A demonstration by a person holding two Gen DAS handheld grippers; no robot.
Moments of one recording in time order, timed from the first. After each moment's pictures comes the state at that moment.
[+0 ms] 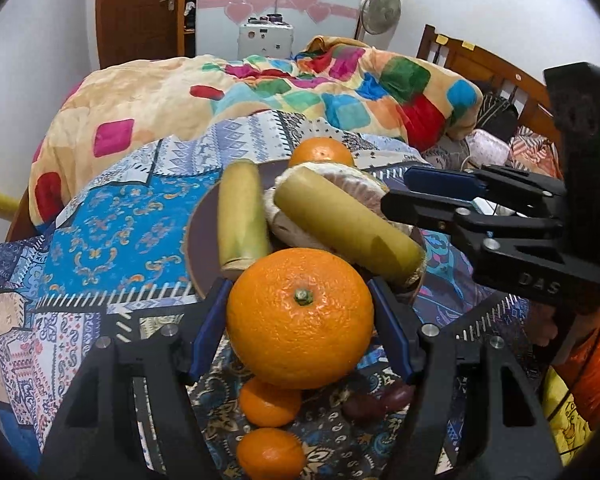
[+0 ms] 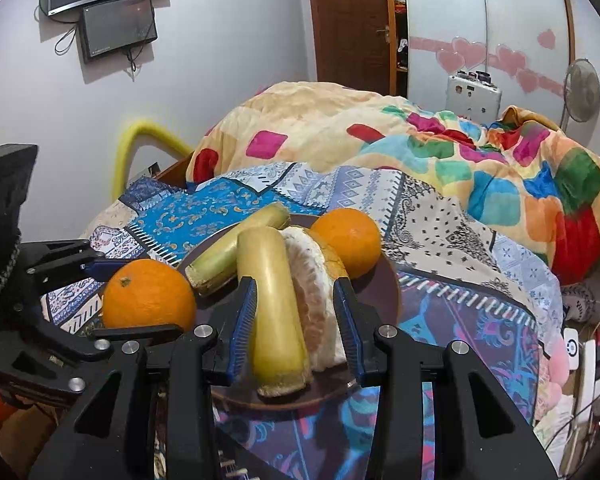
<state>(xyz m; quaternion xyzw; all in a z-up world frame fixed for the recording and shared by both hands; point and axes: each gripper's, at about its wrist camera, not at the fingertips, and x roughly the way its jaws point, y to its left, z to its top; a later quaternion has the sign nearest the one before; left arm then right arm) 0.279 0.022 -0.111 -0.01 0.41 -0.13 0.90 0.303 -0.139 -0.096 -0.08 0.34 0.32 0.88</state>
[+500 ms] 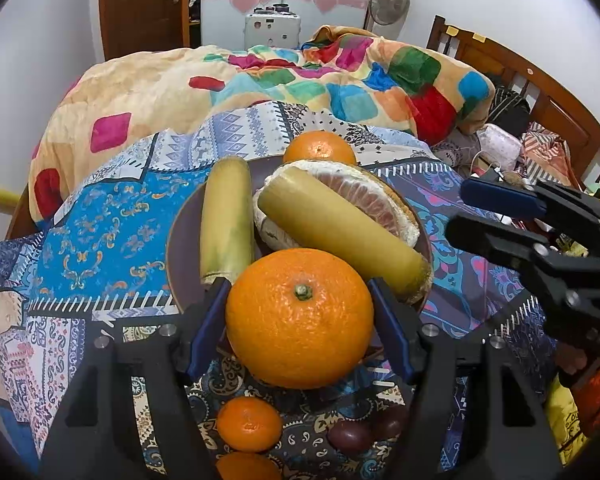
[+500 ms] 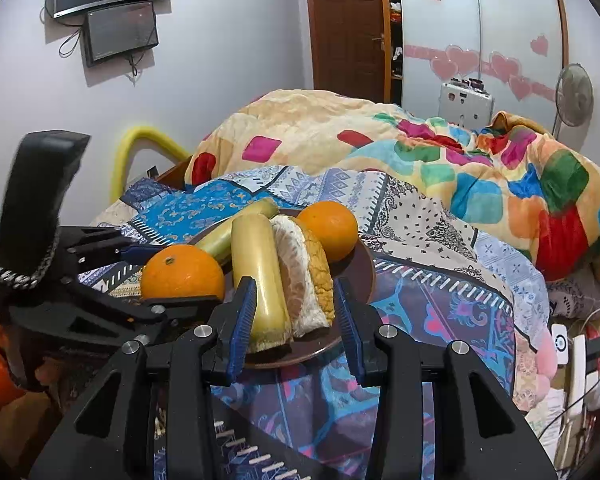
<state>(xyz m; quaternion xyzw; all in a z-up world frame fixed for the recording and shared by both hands) 0.297 0.006 -0.118 0.00 0.43 -0.11 0.90 0.282 -0.161 -0.088 -0.08 0.32 0.31 0.89</state>
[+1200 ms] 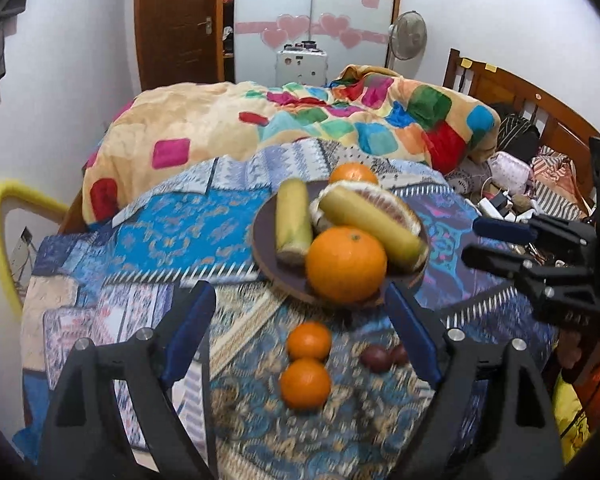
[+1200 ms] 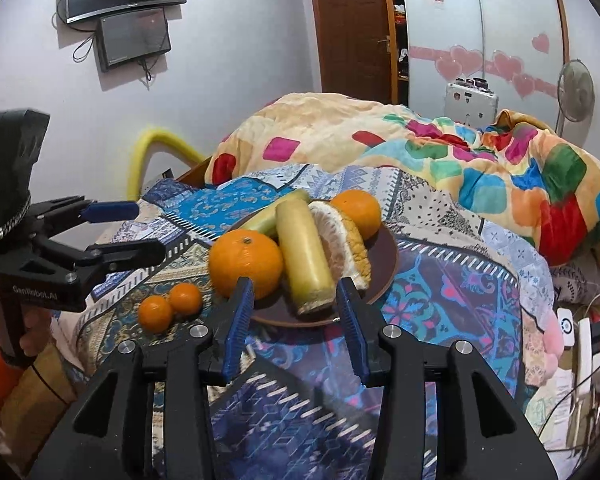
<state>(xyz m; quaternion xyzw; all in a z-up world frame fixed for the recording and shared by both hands) 0.211 0.051 -0.074 0.00 0.37 -0.06 0.93 0.237 -0.160 -0.082 -0.07 0.32 0.32 0.89</state>
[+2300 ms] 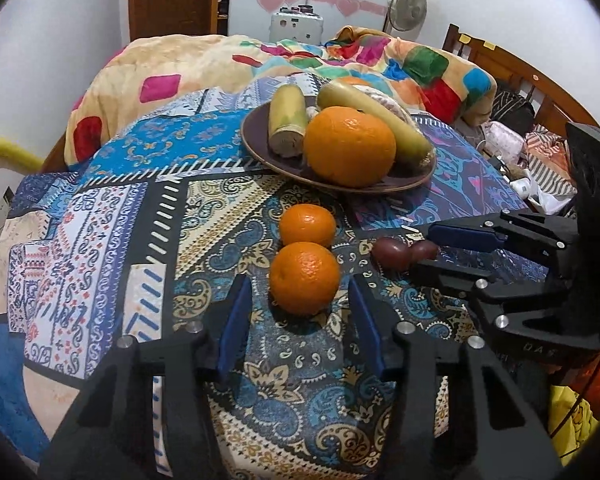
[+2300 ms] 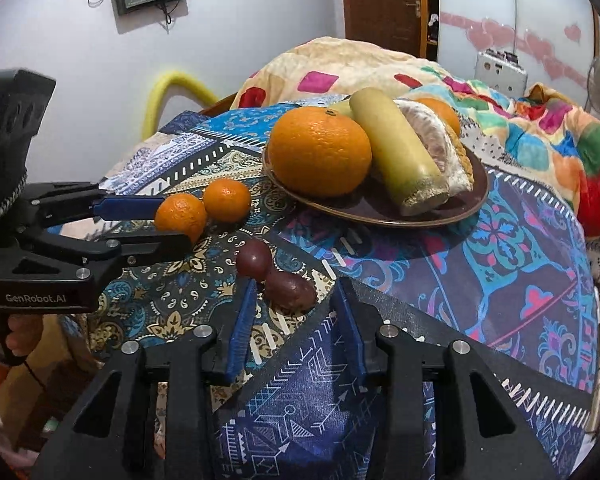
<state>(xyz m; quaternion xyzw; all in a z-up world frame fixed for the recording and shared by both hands) 0.185 0.056 -0.147 -0.03 0.43 -0.09 0.90 0.208 -0.114 -0.152 -0.12 0.38 0.34 0.85</state>
